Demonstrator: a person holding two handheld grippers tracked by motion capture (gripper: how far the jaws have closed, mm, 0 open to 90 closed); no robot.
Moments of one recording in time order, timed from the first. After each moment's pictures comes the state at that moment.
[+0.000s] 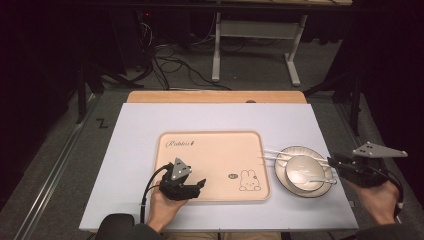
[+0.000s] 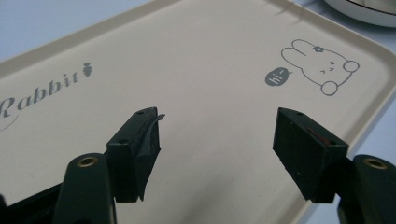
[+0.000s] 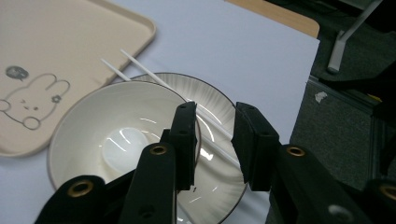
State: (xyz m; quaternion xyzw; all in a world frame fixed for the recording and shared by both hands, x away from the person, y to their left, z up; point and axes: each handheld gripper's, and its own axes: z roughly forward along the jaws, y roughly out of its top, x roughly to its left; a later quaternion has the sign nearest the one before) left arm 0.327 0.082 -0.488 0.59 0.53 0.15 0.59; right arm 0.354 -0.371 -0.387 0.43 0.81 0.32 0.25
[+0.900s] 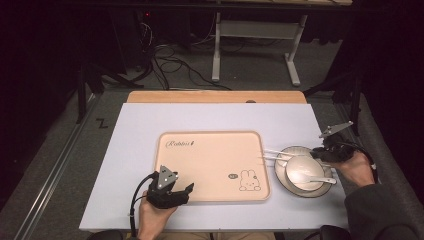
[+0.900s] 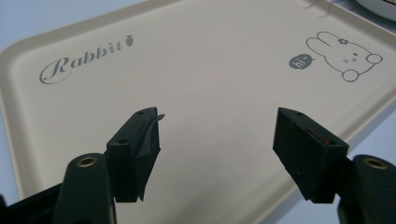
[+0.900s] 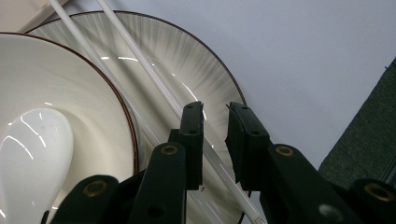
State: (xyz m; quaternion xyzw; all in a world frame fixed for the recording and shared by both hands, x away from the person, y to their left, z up) left arm 0.306 0.106 -0.490 0.56 0.57 0.18 0.58; right arm 0.455 -0.361 -0.435 0.37 0.90 0.19 0.14
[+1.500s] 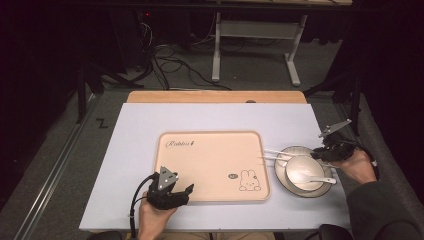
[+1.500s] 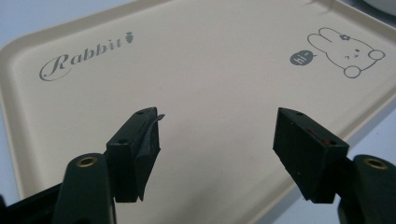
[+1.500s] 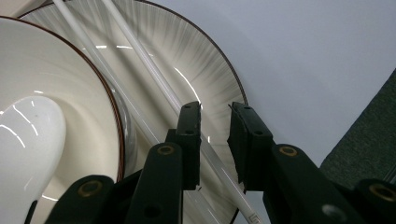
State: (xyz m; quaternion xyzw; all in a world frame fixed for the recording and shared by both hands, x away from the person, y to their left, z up) left arm 0.305 0.105 -0.491 0.56 0.57 0.18 0.58; right arm 0.462 -0.365 -0.437 0.37 0.91 0.18 0.12
